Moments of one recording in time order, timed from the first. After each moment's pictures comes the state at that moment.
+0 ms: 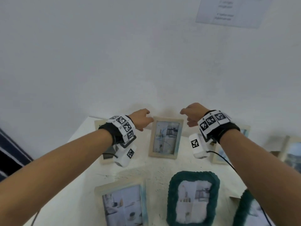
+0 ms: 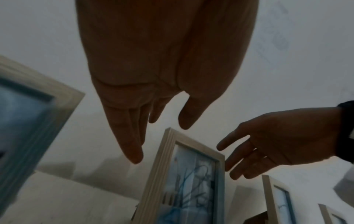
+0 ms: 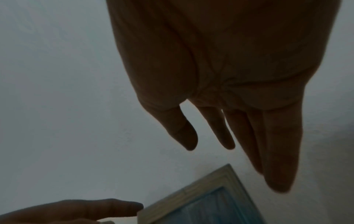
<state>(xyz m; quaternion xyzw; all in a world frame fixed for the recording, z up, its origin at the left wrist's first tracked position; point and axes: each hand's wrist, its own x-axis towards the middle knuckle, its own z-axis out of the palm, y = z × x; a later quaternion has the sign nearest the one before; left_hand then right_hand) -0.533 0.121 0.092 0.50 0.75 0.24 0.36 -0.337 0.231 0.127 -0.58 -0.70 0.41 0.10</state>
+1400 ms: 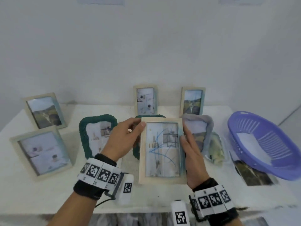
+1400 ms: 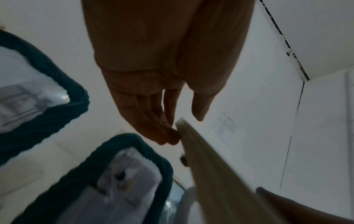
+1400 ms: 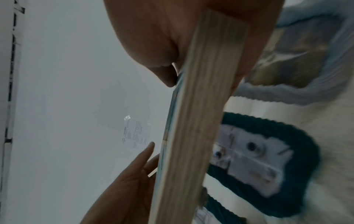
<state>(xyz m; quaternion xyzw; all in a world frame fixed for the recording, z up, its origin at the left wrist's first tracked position) -0.158 -0.036 0.094 0.54 0.65 0.44 0.31 0.048 -0.006 0.035 -0.35 -0.47 0.63 0.51</state>
